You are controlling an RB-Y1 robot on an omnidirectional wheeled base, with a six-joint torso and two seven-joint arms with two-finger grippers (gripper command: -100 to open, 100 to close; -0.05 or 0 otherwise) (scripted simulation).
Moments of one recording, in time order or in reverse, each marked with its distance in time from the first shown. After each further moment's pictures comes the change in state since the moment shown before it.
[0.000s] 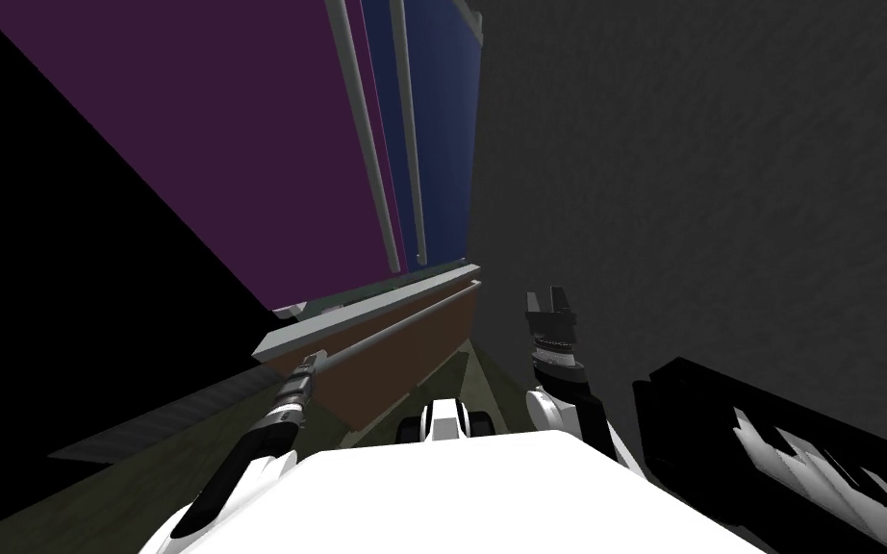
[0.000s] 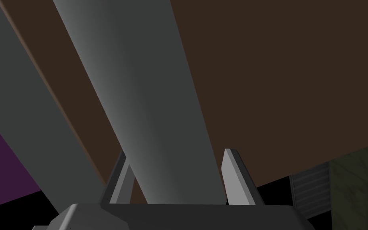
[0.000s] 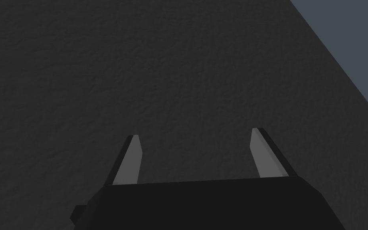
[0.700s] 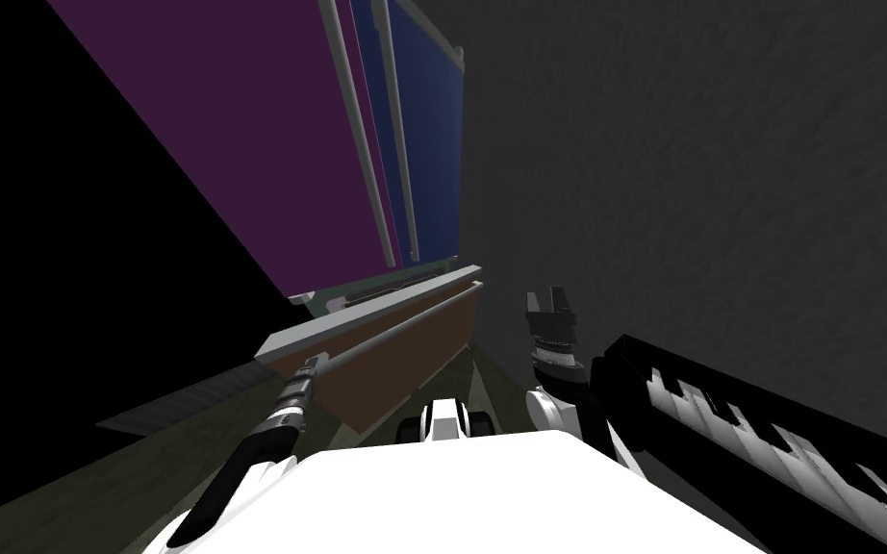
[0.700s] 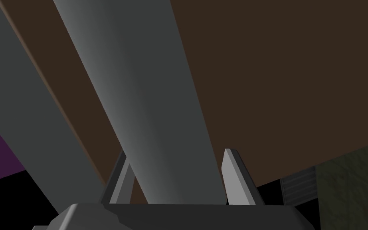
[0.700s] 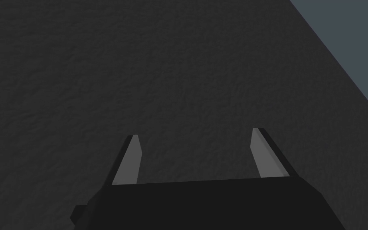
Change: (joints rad) left arm 0.026 -0.004 -0.019 -0.013 0.001 -0.002 -0.003; right arm 0.000 0.000 0.000 0.000 0.000 0.000 0.000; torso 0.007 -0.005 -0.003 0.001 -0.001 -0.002
